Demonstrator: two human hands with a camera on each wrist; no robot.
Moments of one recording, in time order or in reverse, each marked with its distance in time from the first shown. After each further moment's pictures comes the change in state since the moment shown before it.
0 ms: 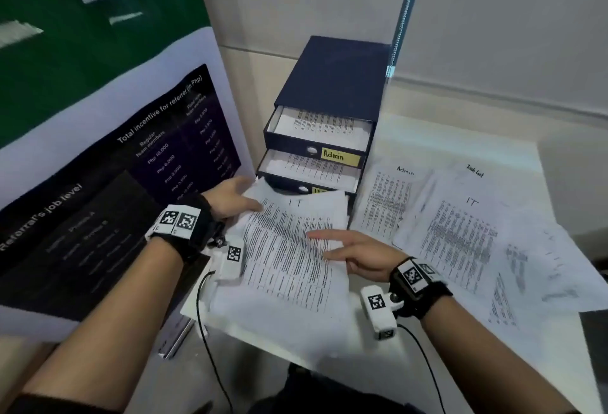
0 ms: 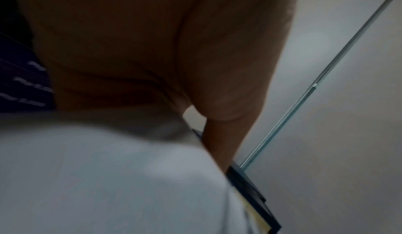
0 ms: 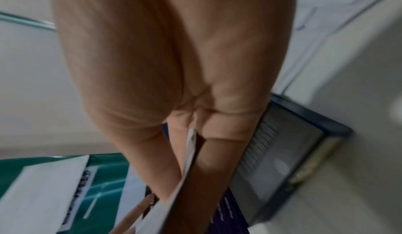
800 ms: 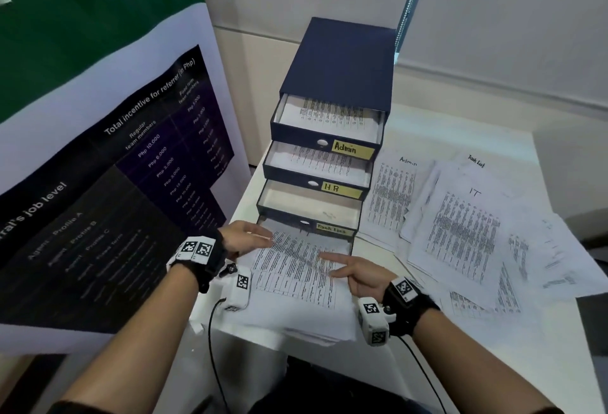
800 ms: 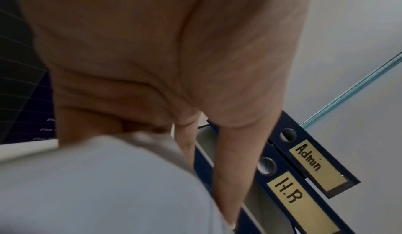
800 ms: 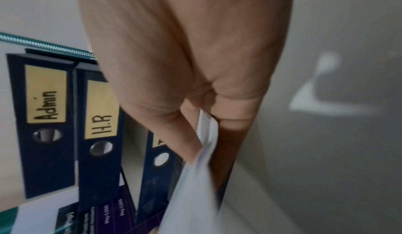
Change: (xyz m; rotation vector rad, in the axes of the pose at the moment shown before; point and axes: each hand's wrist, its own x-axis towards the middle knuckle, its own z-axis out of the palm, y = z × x) left_hand 0.029 -0.087 0.038 -0.056 -0.333 -0.177; right_hand 0.055 0.077 0.013 0.405 0.124 0.245
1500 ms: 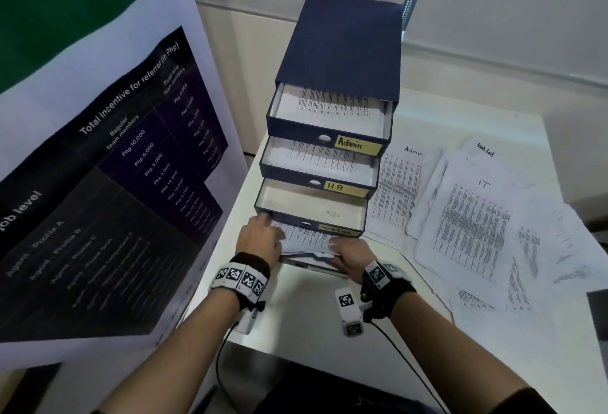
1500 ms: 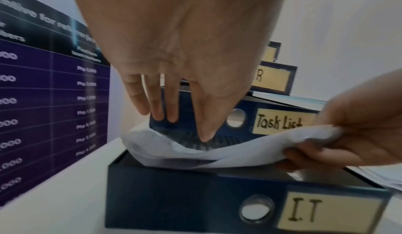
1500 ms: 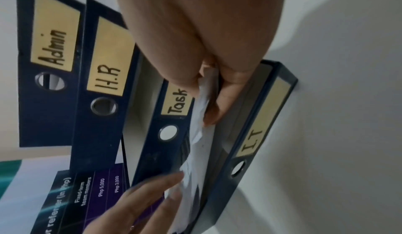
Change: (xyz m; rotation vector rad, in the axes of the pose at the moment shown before) left_hand 0.056 -0.003 0.055 0.757 0.557 0.294; right_hand 0.074 -0.010 -0.001 0.011 0.520 -0.116
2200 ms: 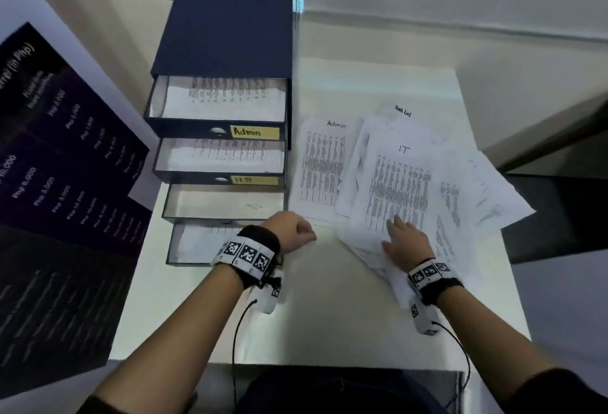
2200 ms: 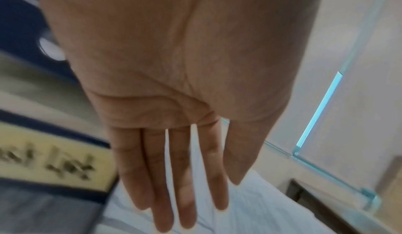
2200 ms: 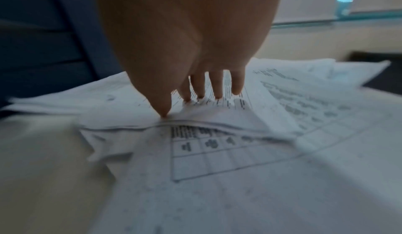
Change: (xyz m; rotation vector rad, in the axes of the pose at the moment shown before) left_hand 0.035 0.191 -0.020 -0.211 -0.578 0.267; right_hand -0.023 0.028 -0.263 -1.370 0.425 -0.188
